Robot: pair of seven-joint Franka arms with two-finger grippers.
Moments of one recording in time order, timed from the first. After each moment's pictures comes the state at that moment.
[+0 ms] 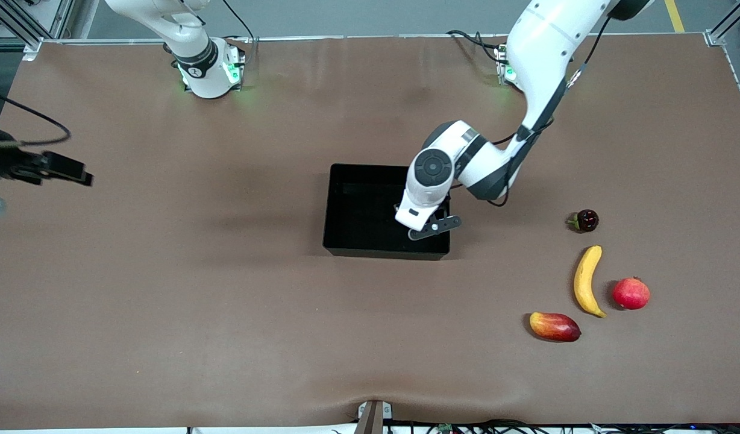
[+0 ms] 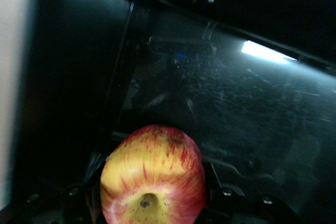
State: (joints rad) left arm -0.42 0.64 -0.31 -1.76 0.18 2.25 -1.10; right arm 0.08 0.17 -0.14 -1.31 0.08 1.35 0.01
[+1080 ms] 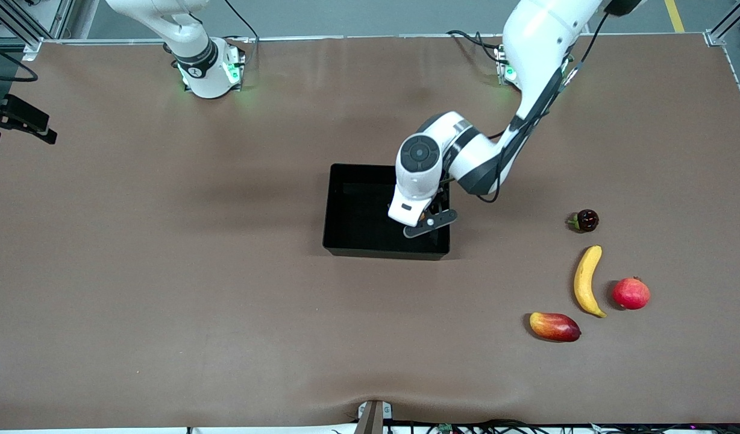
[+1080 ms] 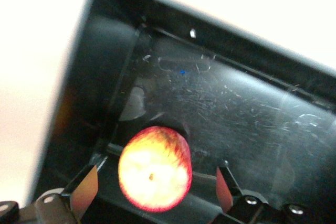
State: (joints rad) left arm -0.44 0.54 -0.31 -1.70 0.22 2.14 -1.18; right arm 0.06 -0.03 -0.13 -1.48 0.00 1.40 -0.05
